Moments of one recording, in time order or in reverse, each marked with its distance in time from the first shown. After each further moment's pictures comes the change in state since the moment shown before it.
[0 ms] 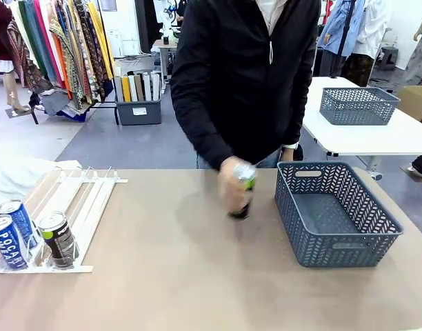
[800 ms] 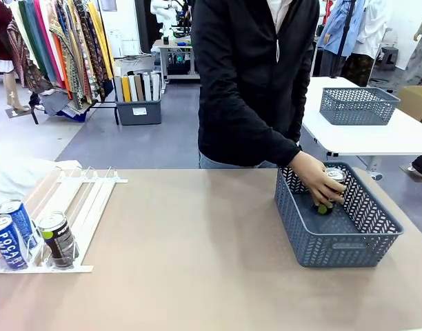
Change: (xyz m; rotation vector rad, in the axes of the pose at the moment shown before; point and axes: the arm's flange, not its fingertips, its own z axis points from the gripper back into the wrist) left arm -0.001 -0.021 -0.010 0.071 0.025 -0.035; right arm 0.000 0.000 0.000 0.000 0.000 0.000
